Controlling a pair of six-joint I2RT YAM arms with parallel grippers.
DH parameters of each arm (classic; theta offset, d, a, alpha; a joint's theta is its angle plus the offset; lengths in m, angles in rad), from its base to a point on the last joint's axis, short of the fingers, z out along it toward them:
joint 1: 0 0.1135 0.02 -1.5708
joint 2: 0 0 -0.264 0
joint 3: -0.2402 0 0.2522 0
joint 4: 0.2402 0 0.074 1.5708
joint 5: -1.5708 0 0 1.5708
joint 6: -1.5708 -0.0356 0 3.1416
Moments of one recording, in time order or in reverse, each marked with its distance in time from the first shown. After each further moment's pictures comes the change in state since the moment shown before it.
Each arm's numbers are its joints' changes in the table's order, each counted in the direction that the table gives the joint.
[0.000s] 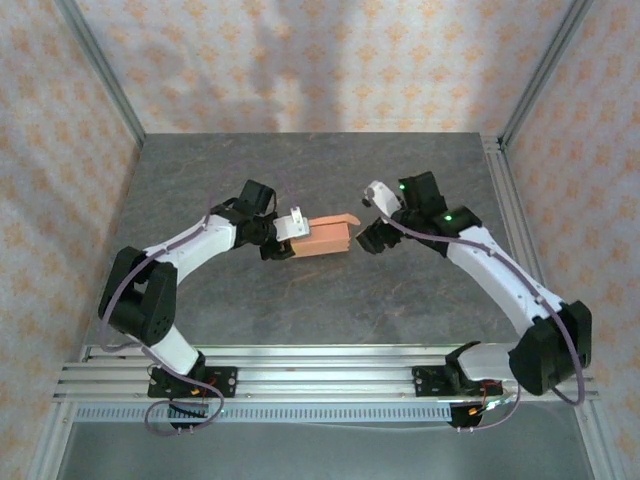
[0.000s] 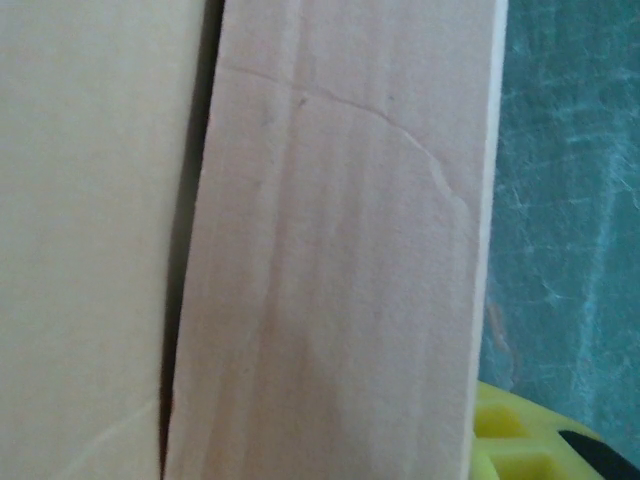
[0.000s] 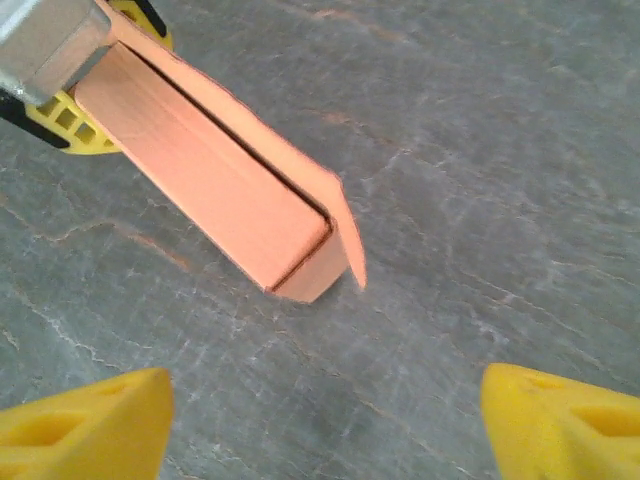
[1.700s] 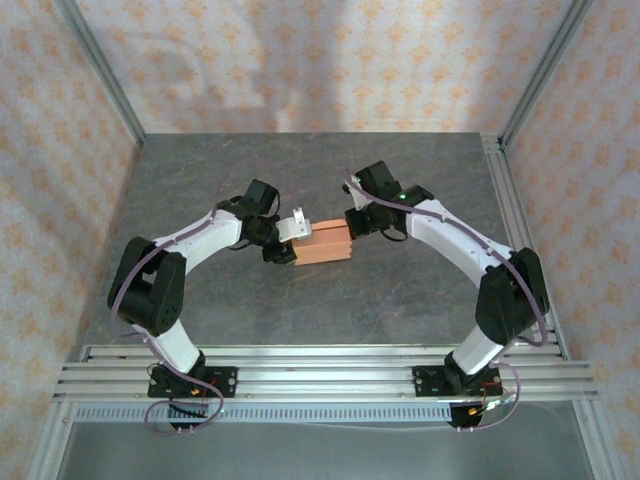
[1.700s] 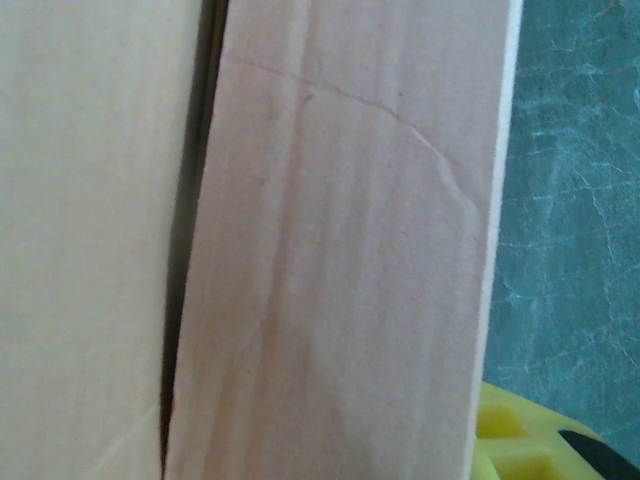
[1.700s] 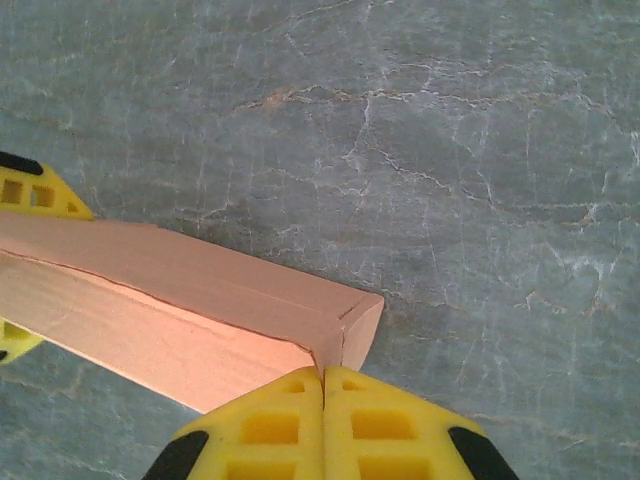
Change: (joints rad) left arm 0.004 0.064 -0.051 0.047 -0.030 0.047; right arm 0.120 0.245 -0.147 0.018 -0.204 -0.624
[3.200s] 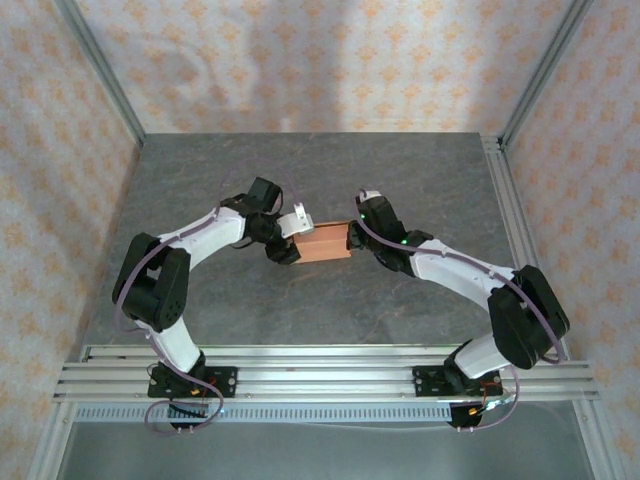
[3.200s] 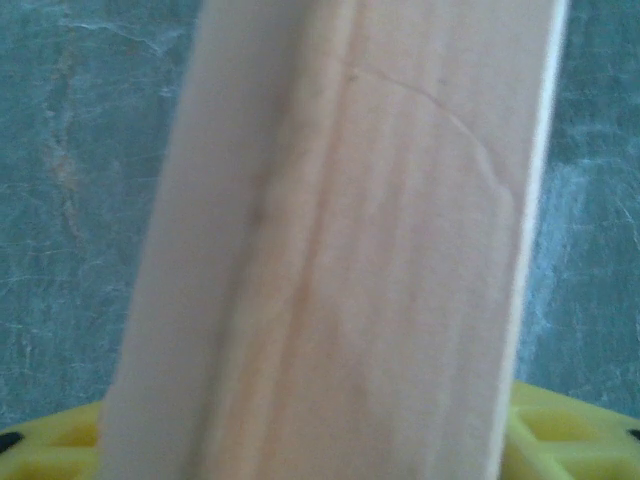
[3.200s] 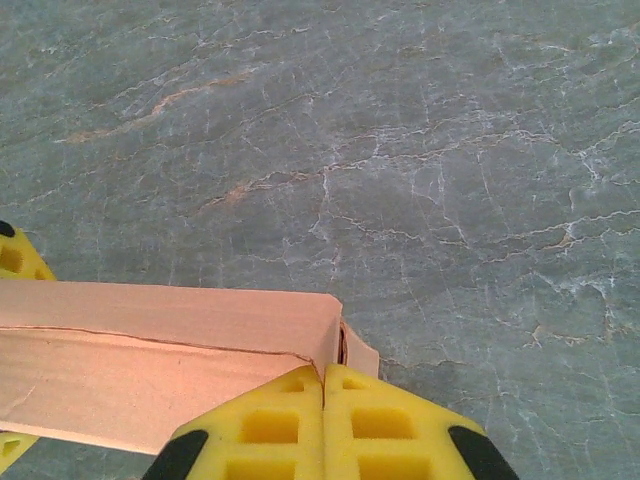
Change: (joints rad) left arm -0.009 0.020 -0.019 -0.026 0.038 0.123; right arm 0.070 -0.123 0.390 -0.528 -0.211 -0.187
